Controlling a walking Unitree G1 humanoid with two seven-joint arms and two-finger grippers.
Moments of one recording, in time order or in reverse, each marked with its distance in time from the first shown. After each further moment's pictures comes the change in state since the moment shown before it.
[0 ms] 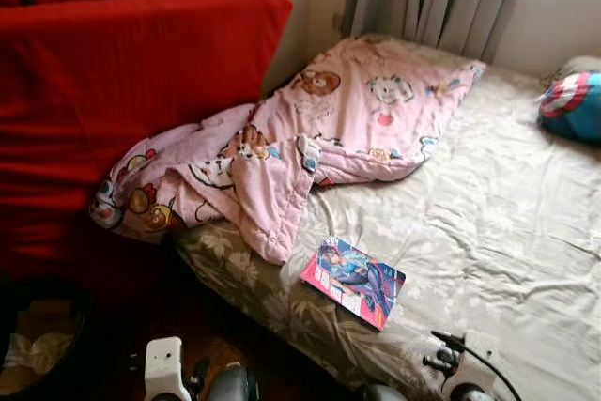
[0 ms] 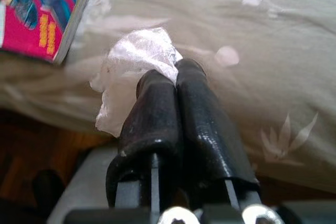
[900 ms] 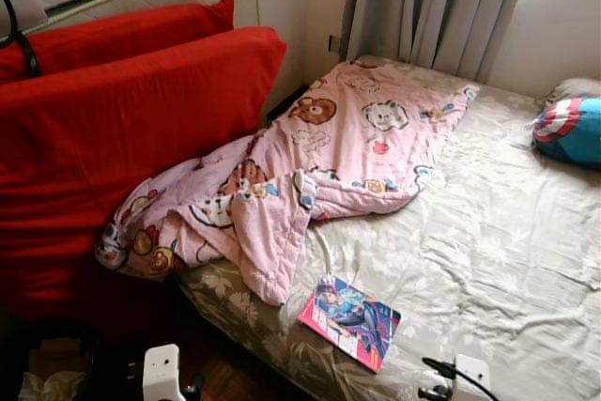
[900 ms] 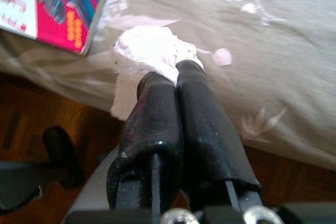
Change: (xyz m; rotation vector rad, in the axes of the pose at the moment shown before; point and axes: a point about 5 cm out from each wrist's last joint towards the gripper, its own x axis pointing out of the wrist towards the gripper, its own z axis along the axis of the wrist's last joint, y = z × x) left arm 0.000 0.012 -0.013 -0.019 0.118 0.060; right arm -0.009 0.001 -0.034 -0.079 0.193 -0.016
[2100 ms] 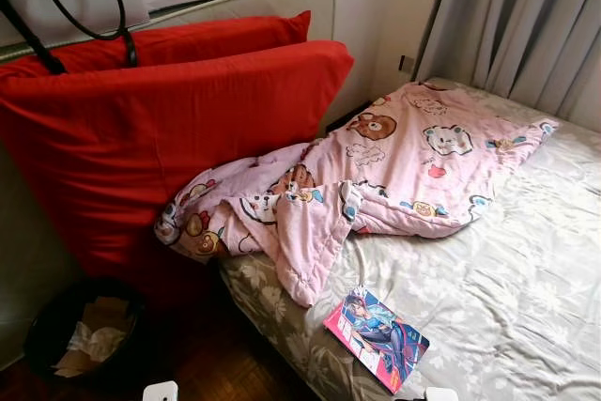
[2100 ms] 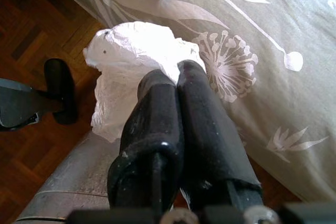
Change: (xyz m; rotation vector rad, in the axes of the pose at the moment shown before) left arm -0.015 0.004 -0.043 0.019 0.108 -0.009; right arm -0.010 0.006 -0.043 -0.145 0.145 0.086
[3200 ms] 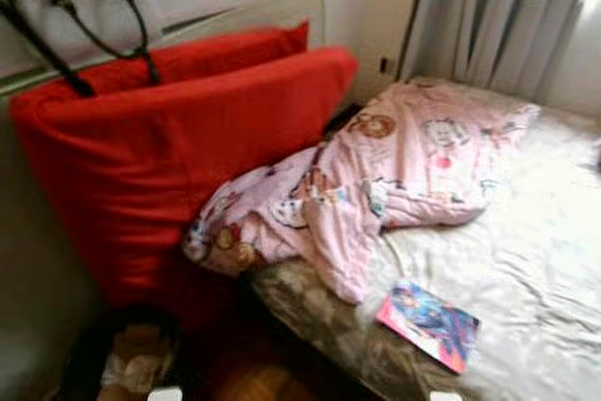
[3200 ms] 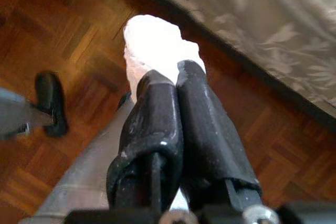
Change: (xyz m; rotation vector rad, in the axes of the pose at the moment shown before) left arm 0.002 0.001 0.008 0.064 0.000 -0.027; right arm -0.001 0.004 -0.008 0.000 0.014 0.000
